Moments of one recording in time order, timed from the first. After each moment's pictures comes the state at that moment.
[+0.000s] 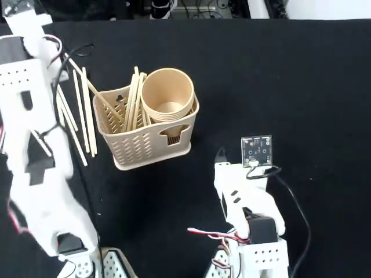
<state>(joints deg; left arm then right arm) -17.8 20.4 -51.9 100.7 4.8 -5.5 -103.2 95.4 51.1 -1.1</state>
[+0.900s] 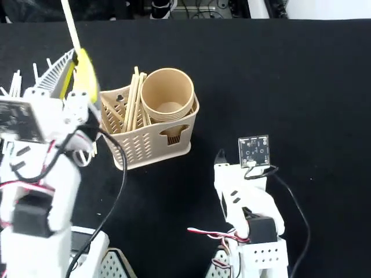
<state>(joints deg) 2.6 -66.4 34.1 33.8 2.1 -5.5 -103.2 96.0 51.1 1.0</state>
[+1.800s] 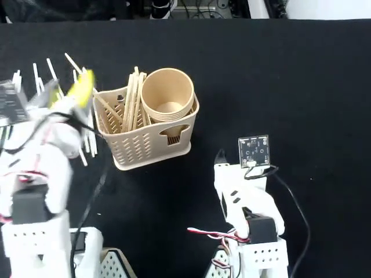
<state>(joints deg) -11.3 -65.5 41.0 44.4 11.6 -5.5 -103.2 96.0 51.1 1.0</state>
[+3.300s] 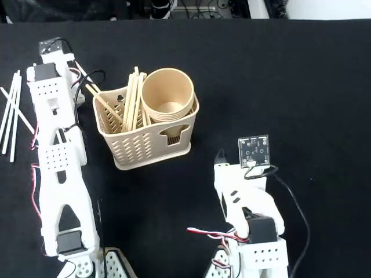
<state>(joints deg) -19.3 76.4 -92.8 99.3 4.4 -5.5 -103.2 96.0 51.1 1.0</state>
